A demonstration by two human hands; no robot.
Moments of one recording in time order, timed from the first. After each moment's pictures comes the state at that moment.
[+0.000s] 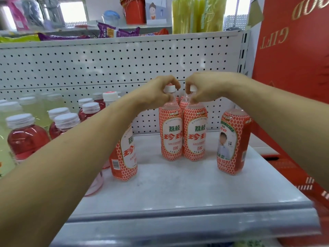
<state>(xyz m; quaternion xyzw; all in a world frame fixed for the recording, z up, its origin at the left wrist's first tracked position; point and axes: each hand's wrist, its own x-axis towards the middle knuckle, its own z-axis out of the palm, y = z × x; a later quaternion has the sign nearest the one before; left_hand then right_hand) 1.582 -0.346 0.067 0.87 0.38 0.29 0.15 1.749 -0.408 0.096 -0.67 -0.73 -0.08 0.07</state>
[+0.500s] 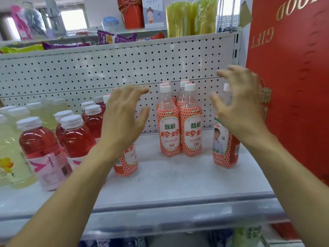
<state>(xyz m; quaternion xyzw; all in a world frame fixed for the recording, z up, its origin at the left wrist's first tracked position) 1.528 -0.418 0.013 0.78 0.39 0.45 -0.19 1.778 -0.482 0.016 -0.57 -0.60 -0.25 0.51</state>
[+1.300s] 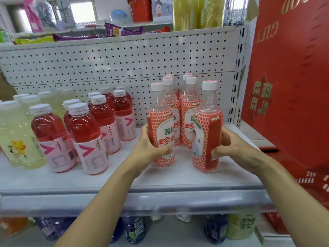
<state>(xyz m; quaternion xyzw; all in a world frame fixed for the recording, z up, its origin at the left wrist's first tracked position) 1.557 -0.440 -0.077 0.65 0.44 0.43 0.45 1.802 -0.507 -0.063 -0.50 -0.64 0.42 0.42</state>
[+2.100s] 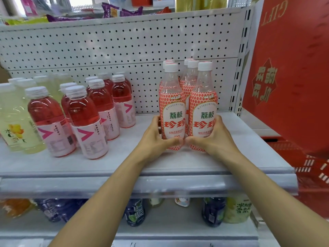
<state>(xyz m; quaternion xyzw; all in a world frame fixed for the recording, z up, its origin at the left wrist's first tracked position) 1.571 -0.446 -0.095 0.71 0.42 0.41 0.39 1.757 -0.489 -0.095 -0.64 -0.56 0.21 0.49</state>
